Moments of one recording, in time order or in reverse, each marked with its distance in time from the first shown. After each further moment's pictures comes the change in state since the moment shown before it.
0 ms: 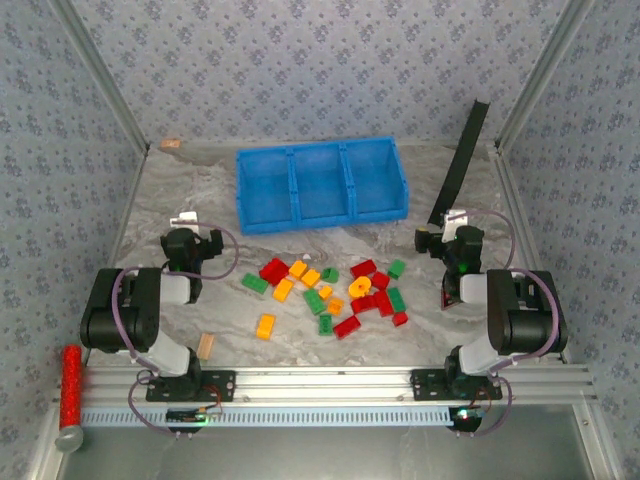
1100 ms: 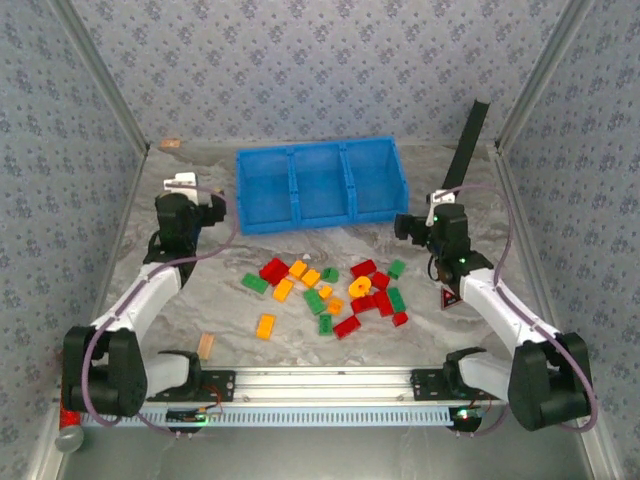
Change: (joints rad) left arm -0.122 -0.351 0.323 -0.541 -0.020 -0.006; right arm 0.289 -0.378 0.270 -0.770 0.177 0.288
